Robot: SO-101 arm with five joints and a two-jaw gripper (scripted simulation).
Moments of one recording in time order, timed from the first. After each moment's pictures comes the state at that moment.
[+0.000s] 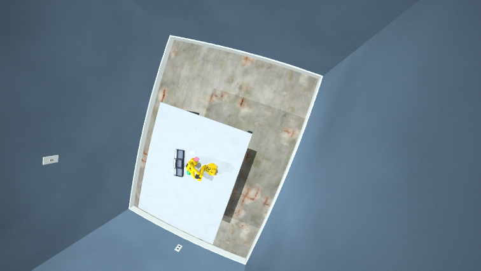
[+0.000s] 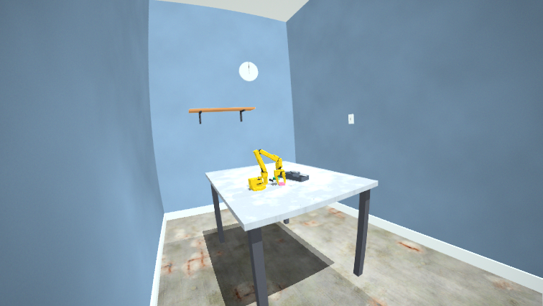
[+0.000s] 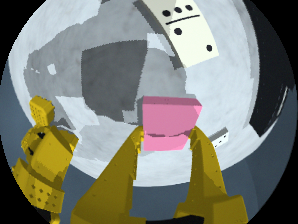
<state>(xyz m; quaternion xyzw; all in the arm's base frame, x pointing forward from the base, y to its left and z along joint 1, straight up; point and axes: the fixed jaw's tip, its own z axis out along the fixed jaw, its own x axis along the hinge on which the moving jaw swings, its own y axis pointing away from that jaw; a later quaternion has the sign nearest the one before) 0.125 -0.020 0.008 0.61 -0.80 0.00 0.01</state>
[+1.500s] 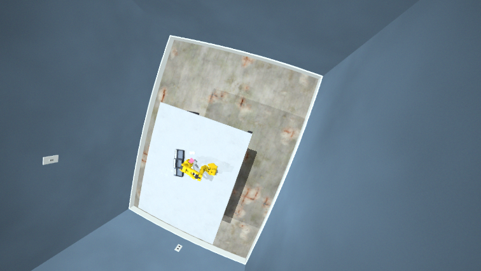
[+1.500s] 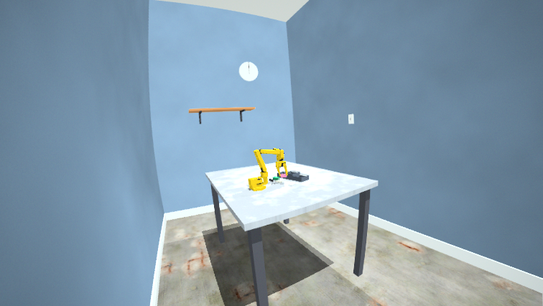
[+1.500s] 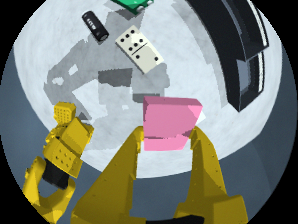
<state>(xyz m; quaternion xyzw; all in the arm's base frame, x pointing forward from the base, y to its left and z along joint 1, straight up) 0.147 -0.009 0.059 0.55 -0.84 0.00 0.00</state>
